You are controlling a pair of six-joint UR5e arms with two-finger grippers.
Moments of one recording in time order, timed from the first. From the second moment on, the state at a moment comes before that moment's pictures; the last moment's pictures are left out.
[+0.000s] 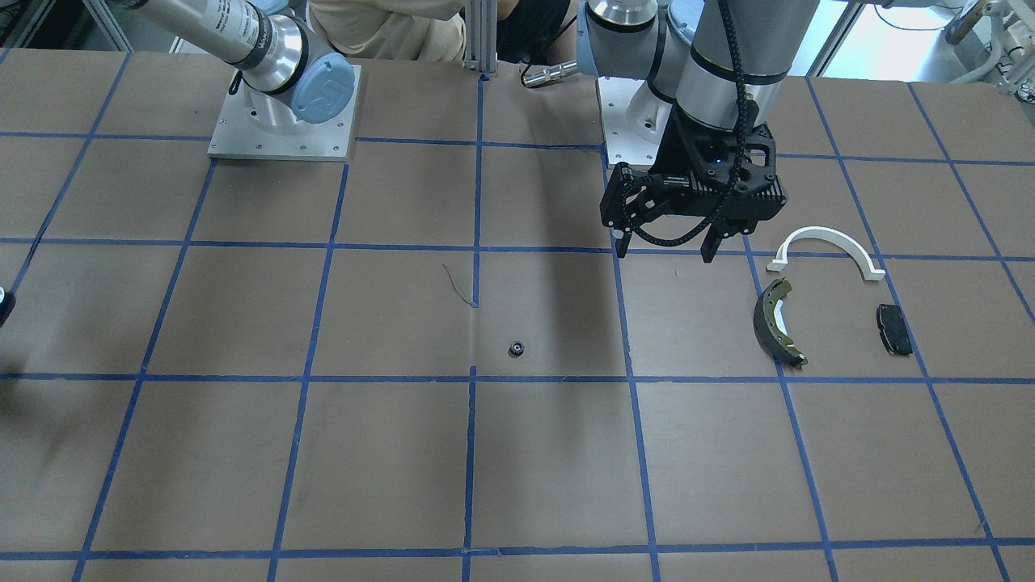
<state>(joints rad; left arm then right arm) -1.64 -1.59 -1.65 -1.29 1.56 -0.04 0.75 -0.96 1.60 -2.25 -1.53 -2.07</state>
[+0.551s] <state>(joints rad) -1.64 -1.59 -1.65 -1.29 1.56 -0.04 0.75 -0.98 1.60 -2.24 -1.57 -2.02</state>
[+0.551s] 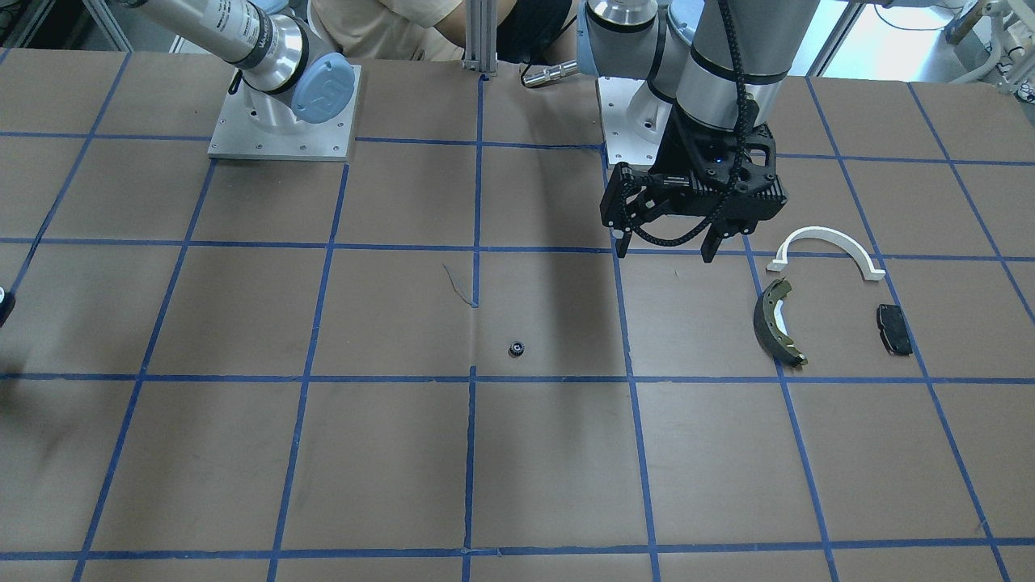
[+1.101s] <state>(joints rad) -1.64 -1.59 -1.65 -1.29 1.56 -0.04 0.78 -1.06 1.62 -2.22 -1.56 -1.82</state>
